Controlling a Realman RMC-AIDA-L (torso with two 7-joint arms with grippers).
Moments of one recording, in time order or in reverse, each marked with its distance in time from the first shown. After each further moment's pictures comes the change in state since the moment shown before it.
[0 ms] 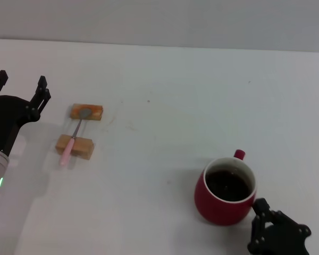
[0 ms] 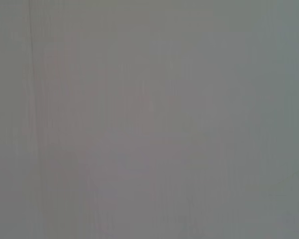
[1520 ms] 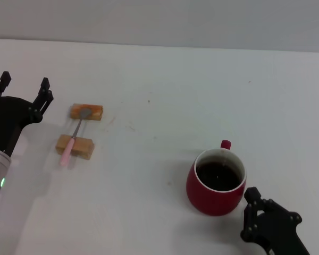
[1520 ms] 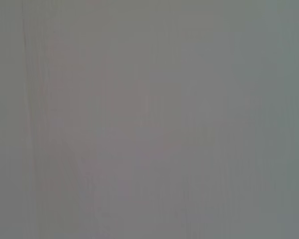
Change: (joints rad) left arm -0.009 -0.001 0.009 0.014 0.000 -0.004 0.000; right arm 0.055 0.001 0.020 -0.010 0.001 0.041 0.042
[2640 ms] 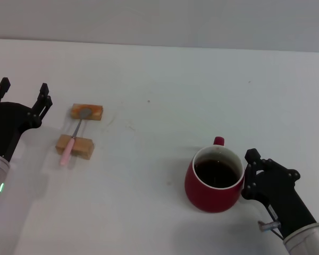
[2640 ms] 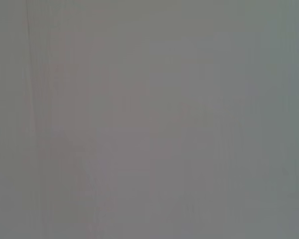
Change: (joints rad) left arm 0.015 -0.001 0.006 0.000 0.001 -0.007 -0.012; right arm 0.142 -0.003 0.110 -0.096 0.000 0.084 0.000
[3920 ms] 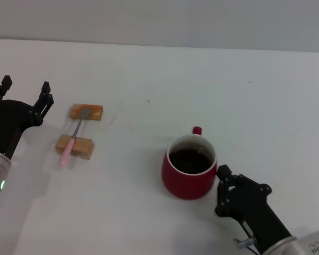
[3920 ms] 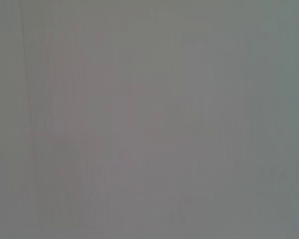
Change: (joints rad) left arm -0.017 0.000 -0.002 0.013 0.000 -0.006 0.000; right arm -0.005 0.001 -0.021 0.096 -0.044 0.071 -0.002
